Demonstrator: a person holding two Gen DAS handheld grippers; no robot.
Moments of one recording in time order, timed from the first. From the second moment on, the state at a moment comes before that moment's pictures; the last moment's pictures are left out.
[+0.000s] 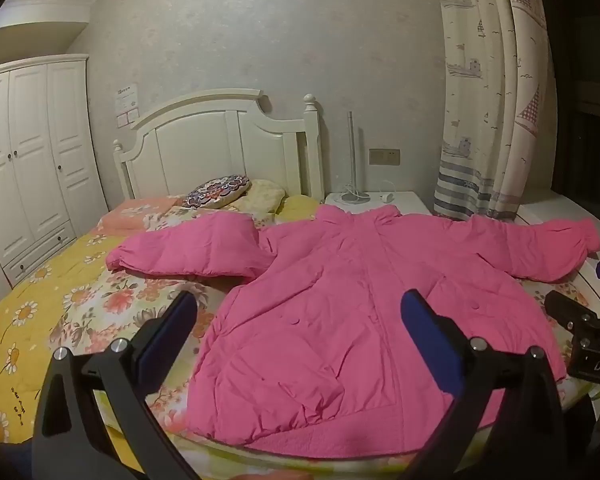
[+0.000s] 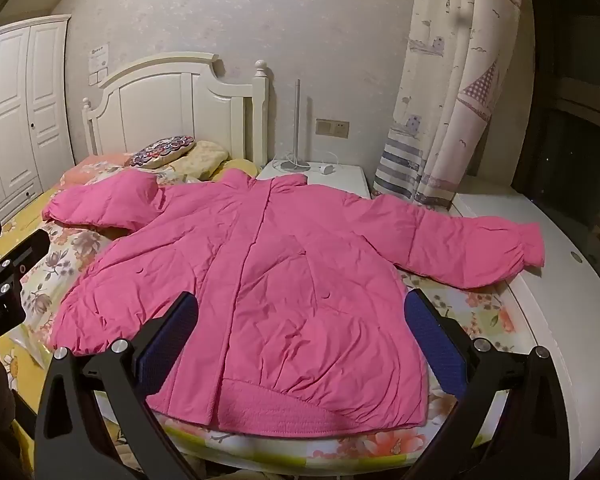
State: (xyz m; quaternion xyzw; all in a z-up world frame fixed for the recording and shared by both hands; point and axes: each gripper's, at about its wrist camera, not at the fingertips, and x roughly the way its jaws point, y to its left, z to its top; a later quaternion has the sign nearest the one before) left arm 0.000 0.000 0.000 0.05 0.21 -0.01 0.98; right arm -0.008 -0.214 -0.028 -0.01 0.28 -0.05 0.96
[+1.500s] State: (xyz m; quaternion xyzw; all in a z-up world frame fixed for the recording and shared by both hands) left arm 0.001 0.002 -0.002 0.06 0.22 -0.01 0.97; right arm -0.012 -0.214 -0.031 0.01 0.29 -0.03 0.96
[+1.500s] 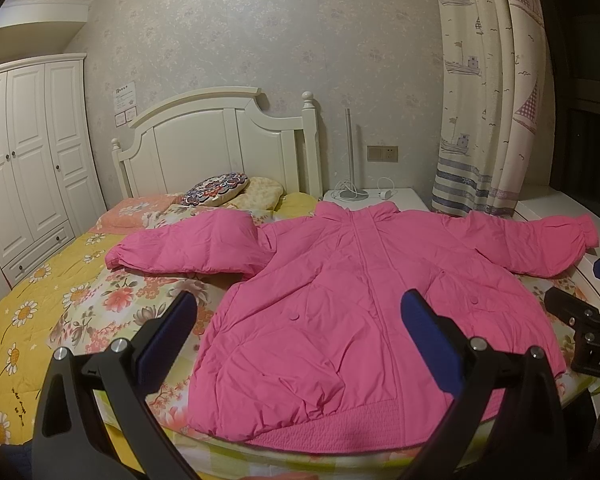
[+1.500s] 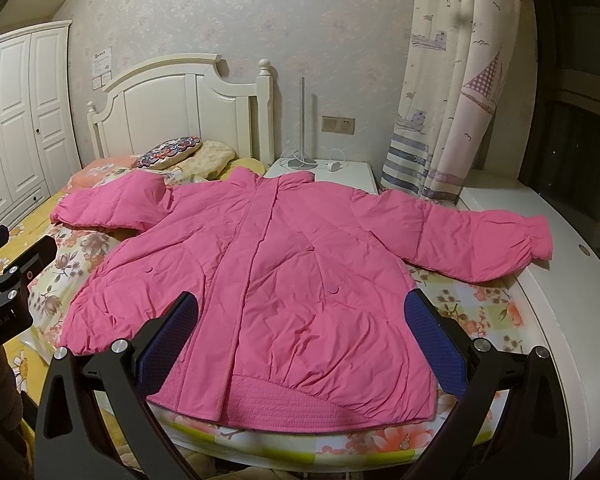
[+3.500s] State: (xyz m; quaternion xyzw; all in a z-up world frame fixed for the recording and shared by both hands) left arm 0.049 -0.015 -0.050 0.06 0.29 -0.05 0.95; right arm 0.023 -0.300 -0.089 0.14 0.31 -0.05 0.94
